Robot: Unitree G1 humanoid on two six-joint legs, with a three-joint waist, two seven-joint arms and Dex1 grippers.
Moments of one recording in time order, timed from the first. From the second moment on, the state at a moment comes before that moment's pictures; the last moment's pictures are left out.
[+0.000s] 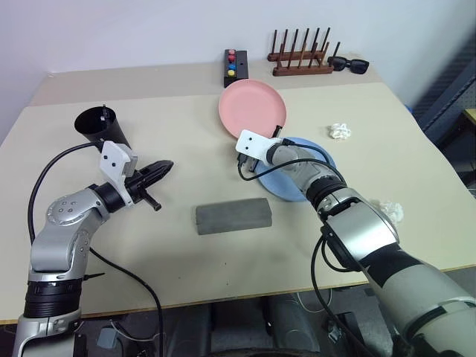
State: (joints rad) left arm -0.24 0.60 0.22 -0.17 -0.43 0.41 -0.76; right arm -1.19 -0.17 0.38 1.33 -0.44 -0.25 0.26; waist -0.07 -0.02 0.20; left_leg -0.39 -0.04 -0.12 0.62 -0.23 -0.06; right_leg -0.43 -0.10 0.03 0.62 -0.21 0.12
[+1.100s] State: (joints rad) left arm -0.24 0.55 0.18 -0.19 -0.46 0.41 -0.76; right arm -0.51 -0.81 0.18 0.12 -0.07 -0.18 0.95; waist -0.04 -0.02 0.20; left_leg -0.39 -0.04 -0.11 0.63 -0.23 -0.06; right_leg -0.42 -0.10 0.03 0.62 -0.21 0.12
